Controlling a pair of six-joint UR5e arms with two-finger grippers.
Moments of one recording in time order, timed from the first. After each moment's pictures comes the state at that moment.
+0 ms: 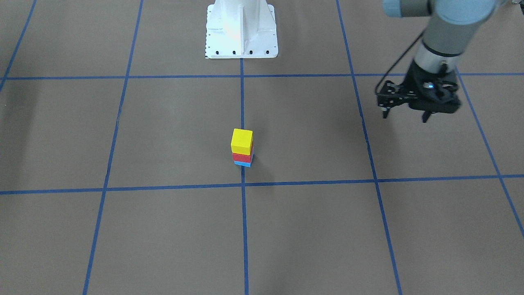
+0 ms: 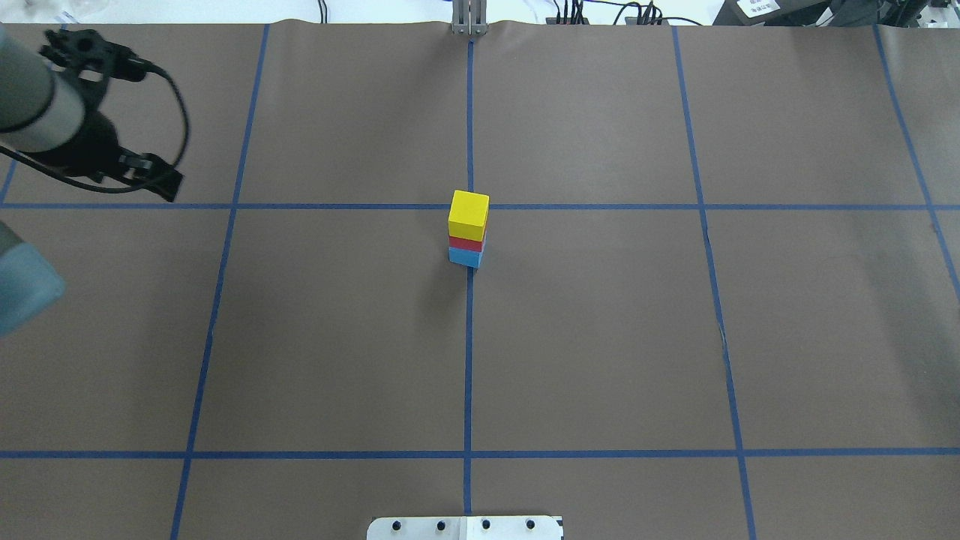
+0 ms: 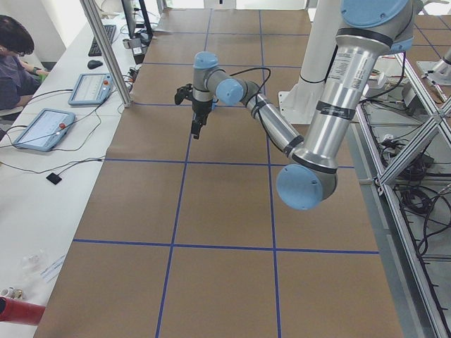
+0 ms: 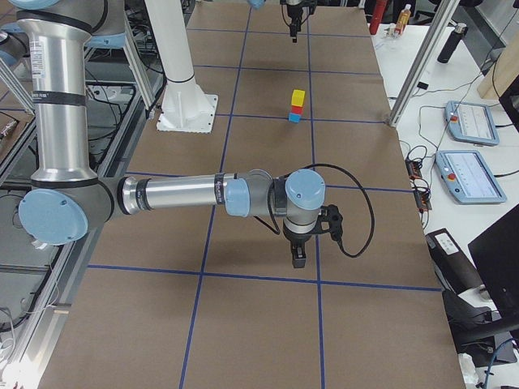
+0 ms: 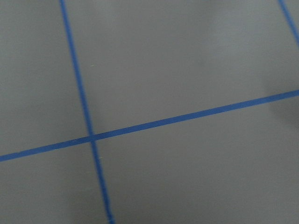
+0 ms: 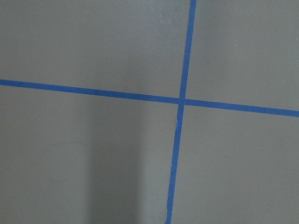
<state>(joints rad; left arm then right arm) -1.06 -1.80 -1.99 -1.41 -2.07 -0.42 1.58 -1.59 1.71 -1.65 2.39 -0.07</state>
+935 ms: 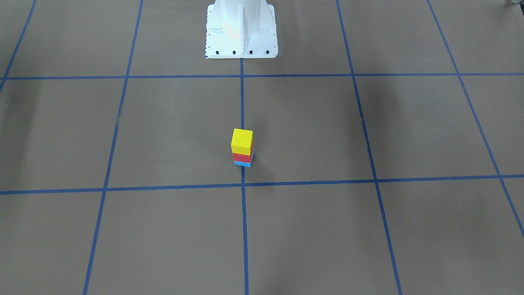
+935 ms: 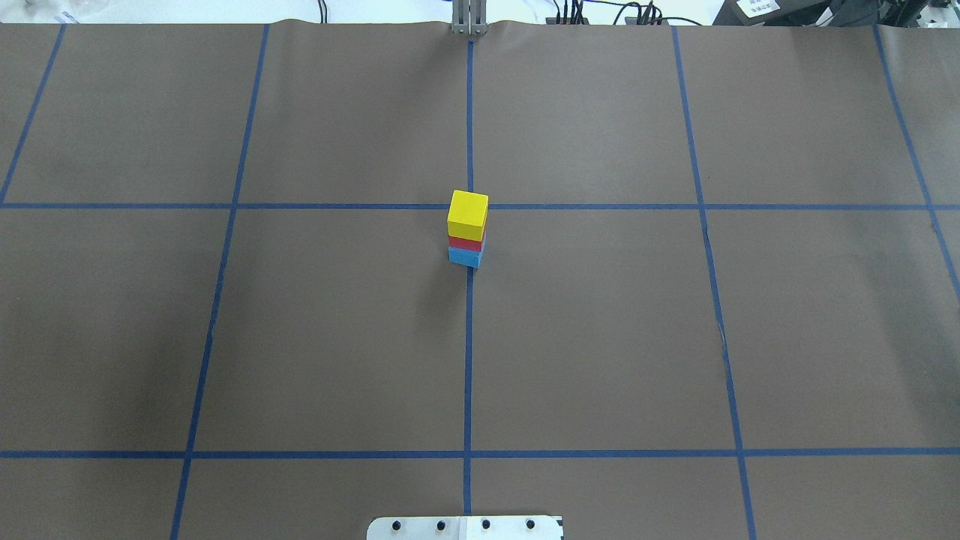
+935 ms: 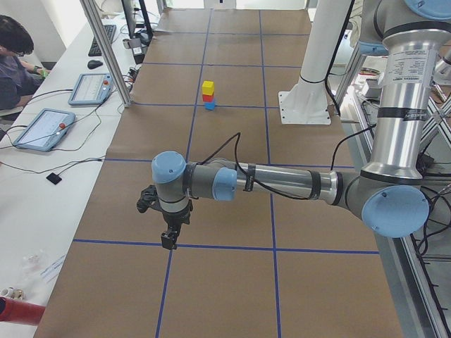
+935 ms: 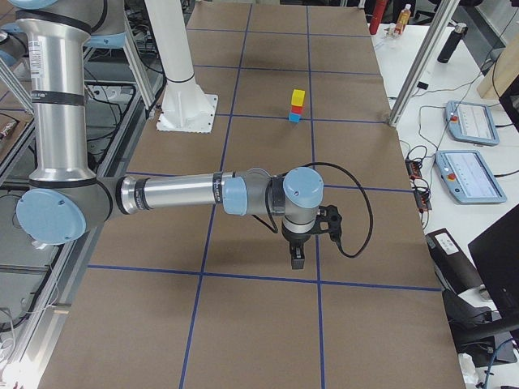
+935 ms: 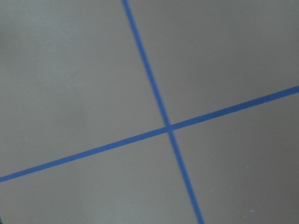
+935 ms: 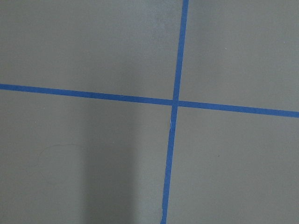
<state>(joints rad) -1.54 -1.62 -1.60 -1.57 -2.21 0.21 1.58 -1.59 1.72 -1.66 2.36 -0.07</state>
